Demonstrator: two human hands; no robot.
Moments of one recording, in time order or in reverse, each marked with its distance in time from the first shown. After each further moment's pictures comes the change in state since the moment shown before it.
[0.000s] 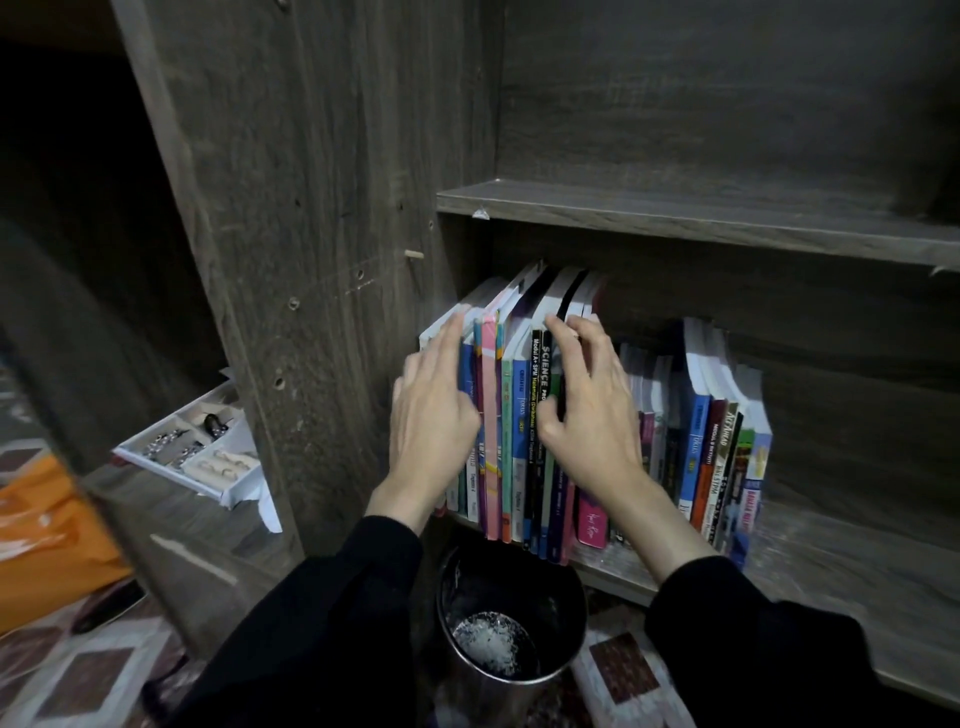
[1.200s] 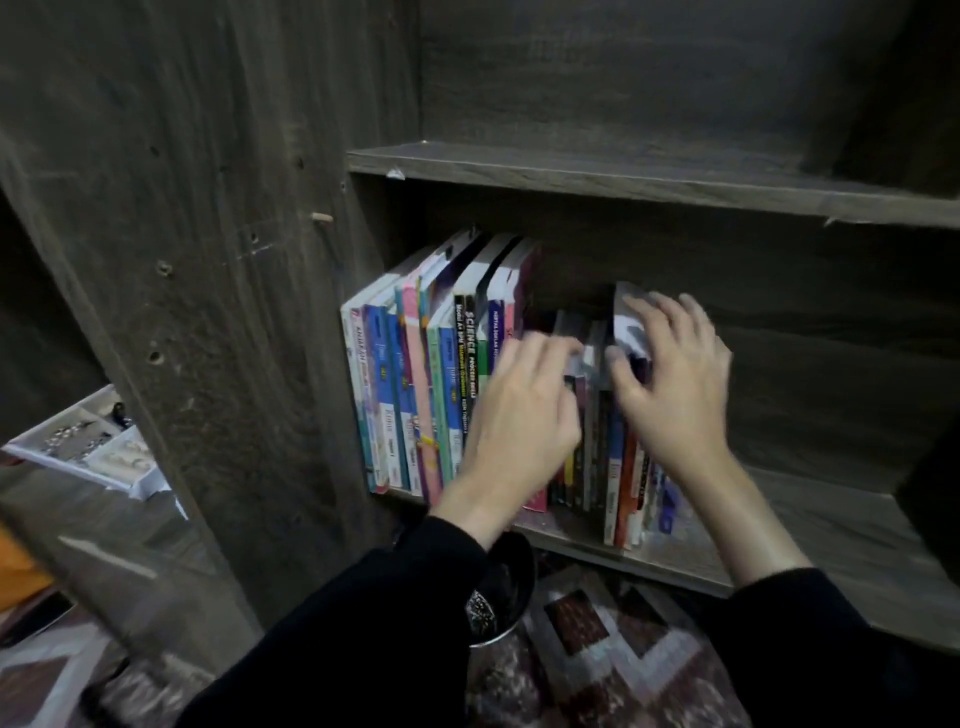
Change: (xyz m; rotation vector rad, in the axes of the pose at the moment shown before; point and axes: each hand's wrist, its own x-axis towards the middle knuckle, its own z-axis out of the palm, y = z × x) left_hand -0.029 0.098 0.055 -0.096 -0.077 0.321; right_hand -0.023 0.065 -0.086 -0.172 0.079 0.192
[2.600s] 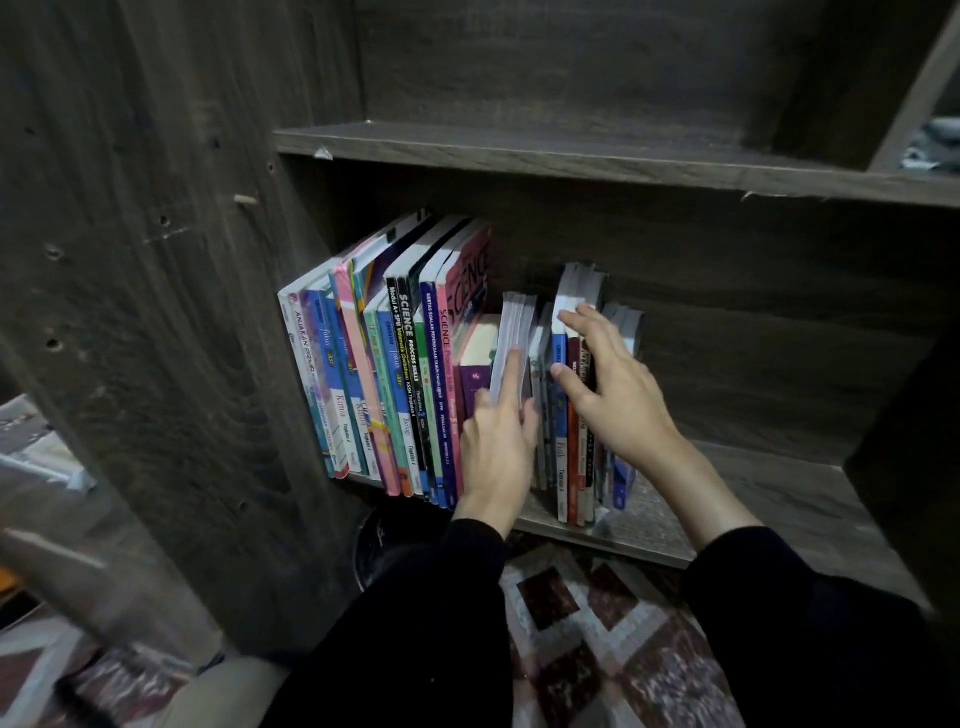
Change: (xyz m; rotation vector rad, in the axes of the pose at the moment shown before) left_hand -0.027 0.010 0.075 -0.037 -0.146 -0.464; right_hand -0.008 0.035 -0.003 0.130 -0.376 0.025
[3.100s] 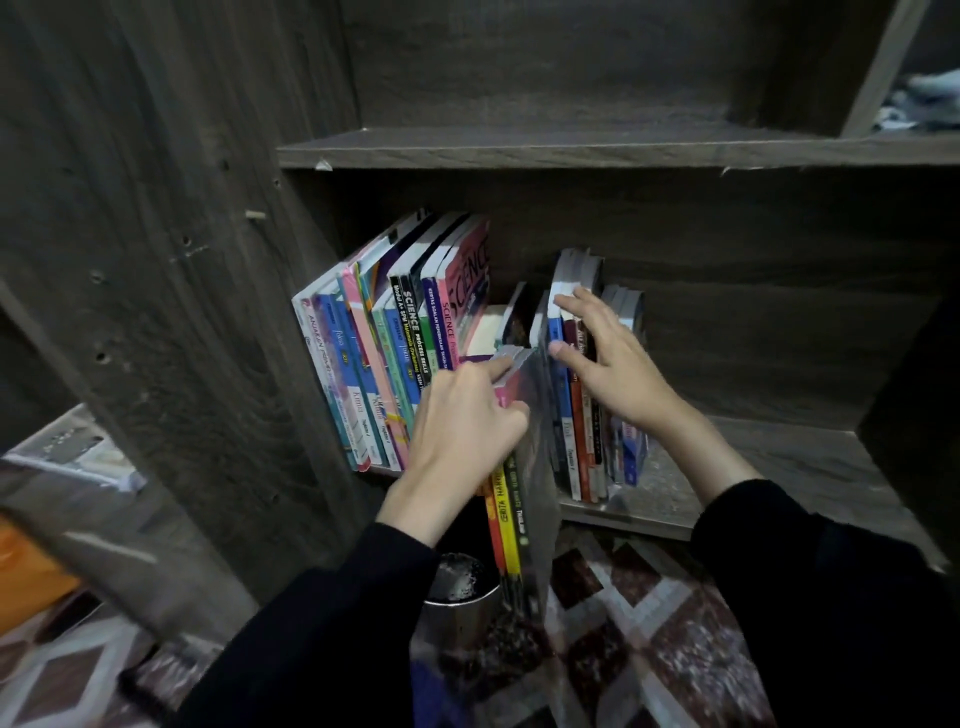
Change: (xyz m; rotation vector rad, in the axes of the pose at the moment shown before) left_hand -0.016 0.035 -0.093 0.029 -0.197 -0.060; right_hand 0.002 0.004 -0.005 0.173 -0.081 0.028
